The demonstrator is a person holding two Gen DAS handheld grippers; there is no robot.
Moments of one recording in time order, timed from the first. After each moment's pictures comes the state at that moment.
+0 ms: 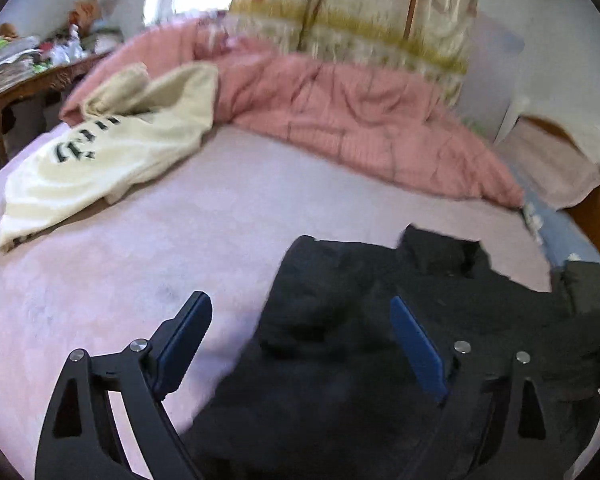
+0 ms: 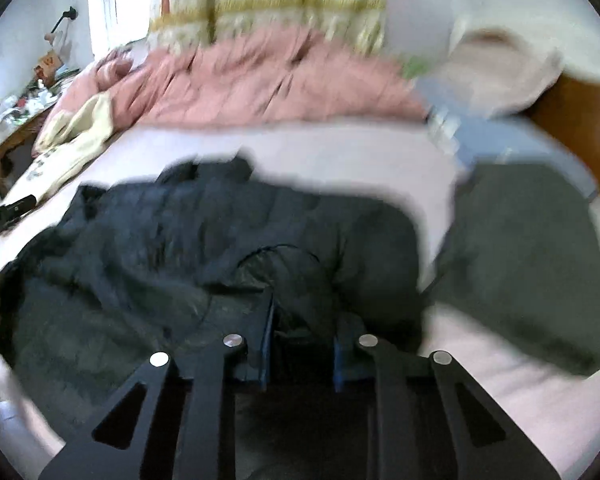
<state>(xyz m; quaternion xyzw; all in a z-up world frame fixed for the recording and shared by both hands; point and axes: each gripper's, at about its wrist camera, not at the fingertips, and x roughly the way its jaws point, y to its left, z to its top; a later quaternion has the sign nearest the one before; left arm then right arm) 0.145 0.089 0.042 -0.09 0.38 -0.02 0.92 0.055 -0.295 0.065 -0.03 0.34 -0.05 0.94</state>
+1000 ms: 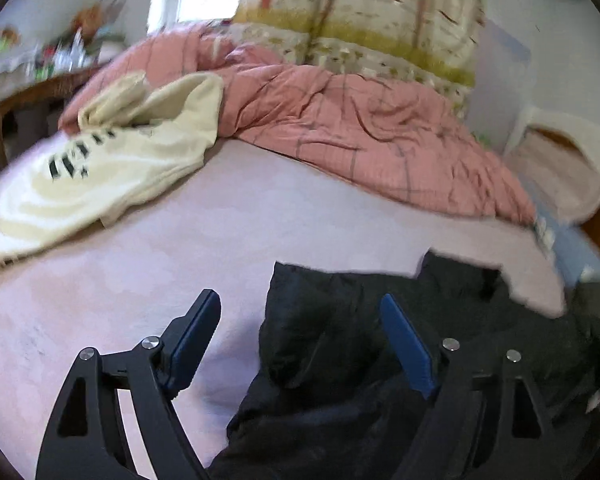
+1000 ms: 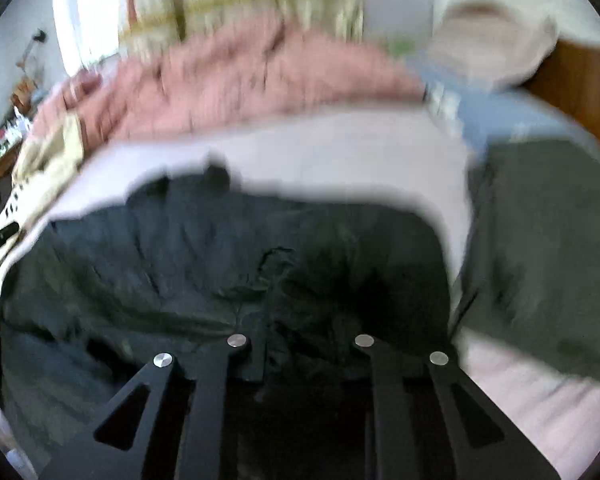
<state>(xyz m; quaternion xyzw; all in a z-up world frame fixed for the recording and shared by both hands) 0.165 0.108 0.041 -0.12 0.35 -0.01 0.93 0.117 -0.304 0.038 0.02 0.34 -0.05 0.94</state>
